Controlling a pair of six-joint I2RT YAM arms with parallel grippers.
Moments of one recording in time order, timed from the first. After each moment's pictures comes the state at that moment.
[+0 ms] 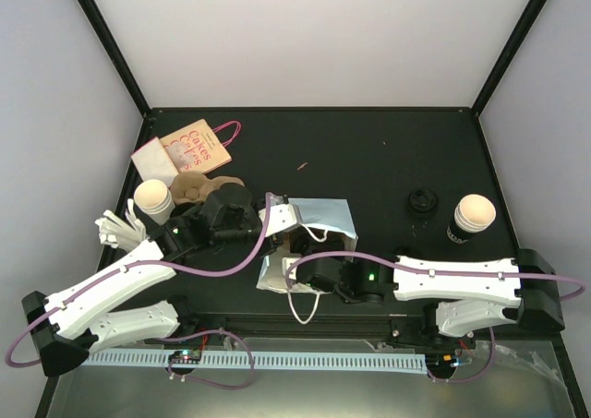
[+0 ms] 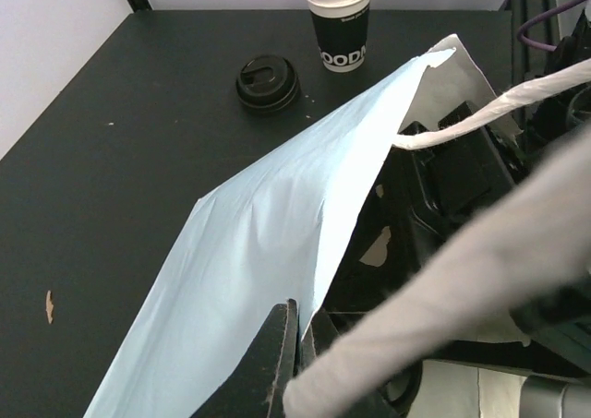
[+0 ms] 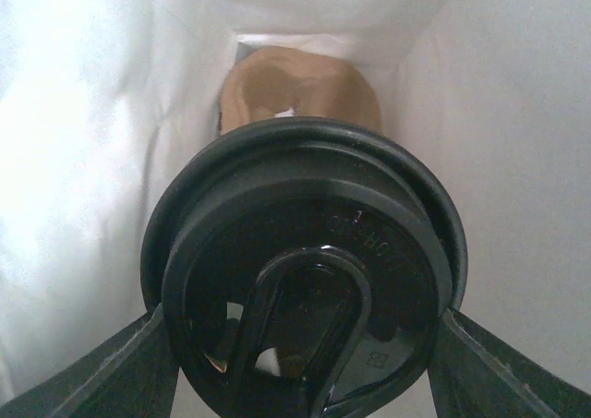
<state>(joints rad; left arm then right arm) -0.90 0.97 0.95 -0.49 0.25 0.30 1.41 1.26 0.93 -0.64 0.63 -0.52</state>
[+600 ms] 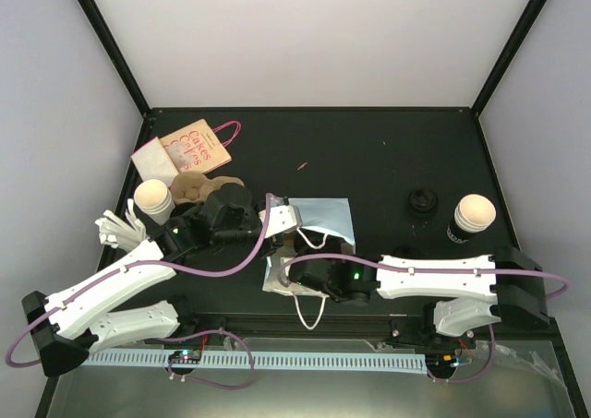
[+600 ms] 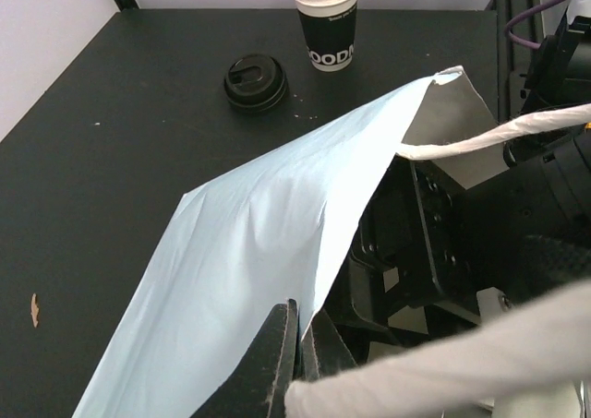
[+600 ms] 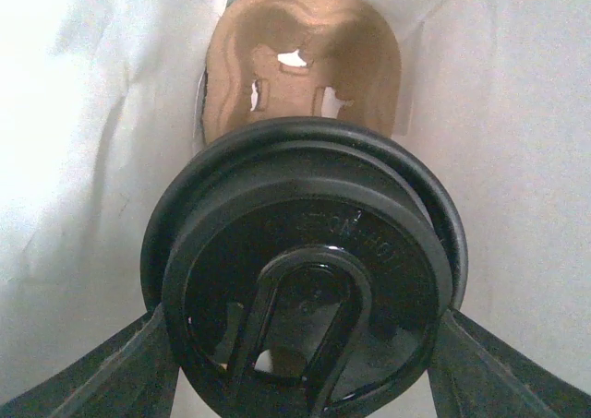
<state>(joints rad) -0.90 0.97 0.95 -0.50 0.28 0.30 1.38 1.35 0.90 -0.58 0.73 -0.60</state>
